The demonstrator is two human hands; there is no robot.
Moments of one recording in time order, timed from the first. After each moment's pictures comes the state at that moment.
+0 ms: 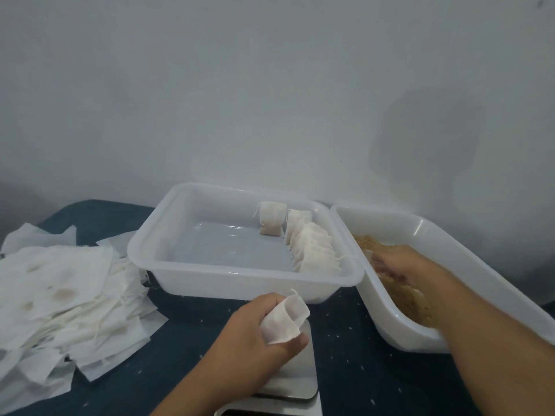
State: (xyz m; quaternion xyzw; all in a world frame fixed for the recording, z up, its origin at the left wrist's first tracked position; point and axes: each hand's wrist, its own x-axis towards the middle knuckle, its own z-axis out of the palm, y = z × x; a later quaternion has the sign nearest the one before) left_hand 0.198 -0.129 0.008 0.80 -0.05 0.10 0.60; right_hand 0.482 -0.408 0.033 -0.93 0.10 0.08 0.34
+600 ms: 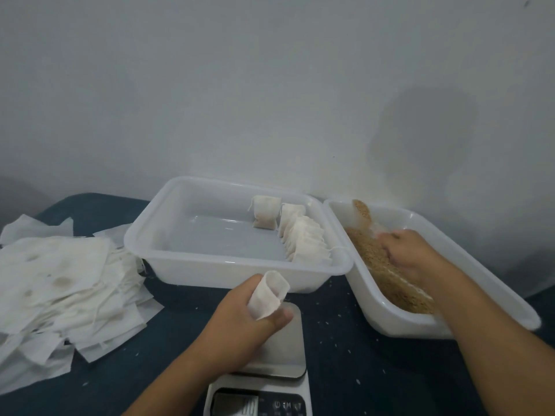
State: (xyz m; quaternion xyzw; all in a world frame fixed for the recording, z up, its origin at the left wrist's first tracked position) left_hand 0.201 -0.128 0.004 0.76 -0.04 0.09 0.64; right_hand 0.432 -0.411 0.070 -0.93 0.01 -0.01 0.38
